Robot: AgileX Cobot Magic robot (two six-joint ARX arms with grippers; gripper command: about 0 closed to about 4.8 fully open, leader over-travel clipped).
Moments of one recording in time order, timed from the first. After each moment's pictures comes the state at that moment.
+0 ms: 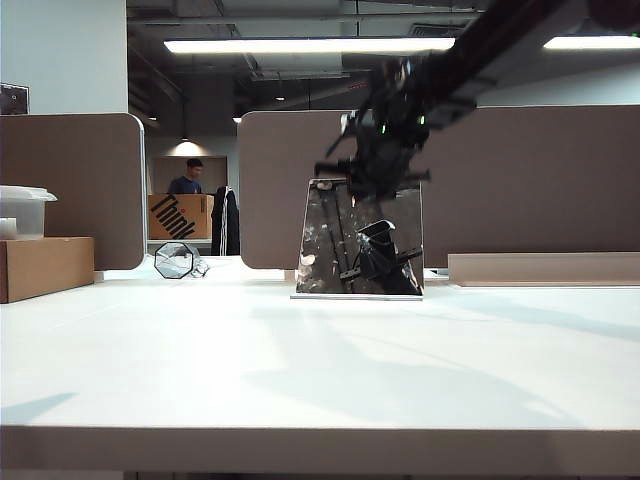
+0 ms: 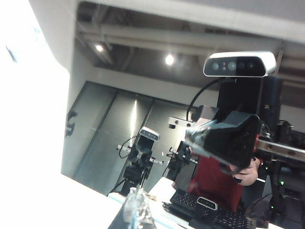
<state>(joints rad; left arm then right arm) -0.32 0.00 0.01 0.02 0.11 0.03 0.37 2.52 2.40 -0.20 0.09 0.10</state>
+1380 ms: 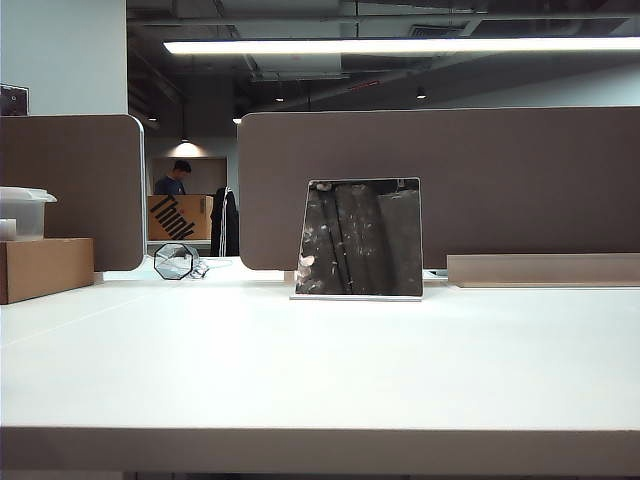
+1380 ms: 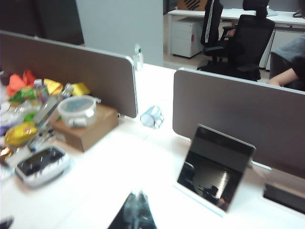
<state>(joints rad) 0.04 0.00 0.01 0.02 0.11 0.03 1.04 1.34 2.39 -1.18 0.51 0.13</state>
